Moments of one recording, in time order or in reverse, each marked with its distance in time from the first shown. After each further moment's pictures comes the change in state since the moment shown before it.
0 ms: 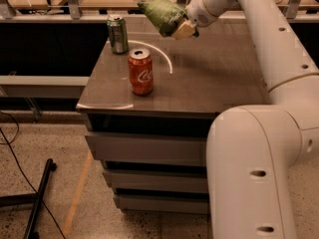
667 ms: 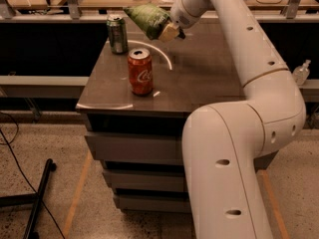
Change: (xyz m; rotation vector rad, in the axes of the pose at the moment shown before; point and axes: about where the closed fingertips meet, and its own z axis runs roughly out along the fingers) arm -0.019 0.001 0.045 -0.021 0.064 0.010
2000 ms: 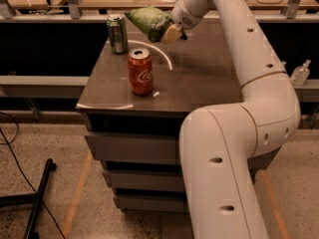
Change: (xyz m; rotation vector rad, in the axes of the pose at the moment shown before) arm 0.006 0.009 -0.002 -0.048 0.010 -0.031
